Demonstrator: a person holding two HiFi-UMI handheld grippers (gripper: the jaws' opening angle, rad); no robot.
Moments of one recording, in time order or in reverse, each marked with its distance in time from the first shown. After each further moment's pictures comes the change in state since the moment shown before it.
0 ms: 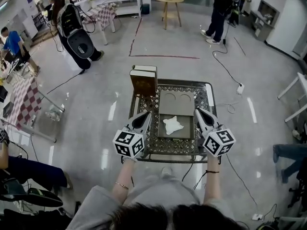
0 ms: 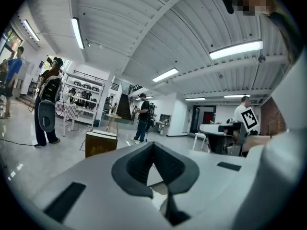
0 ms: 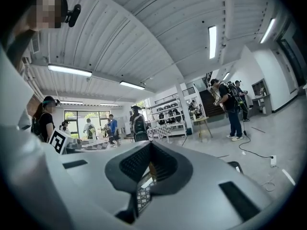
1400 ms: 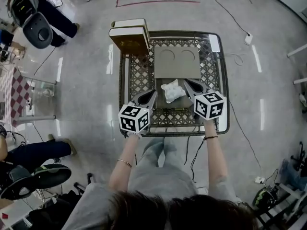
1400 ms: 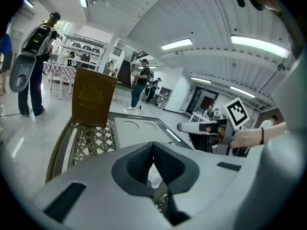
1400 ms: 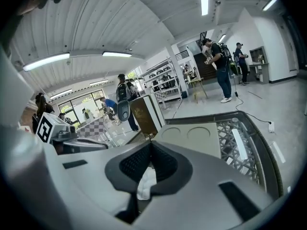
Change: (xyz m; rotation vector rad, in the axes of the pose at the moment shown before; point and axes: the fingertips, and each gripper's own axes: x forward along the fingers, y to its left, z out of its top) left arm 0.074 0.022 -0.161 -0.166 0.372 -0.056; right arm 0.083 -0.062 -0.188 0.153 0.424 -0.016
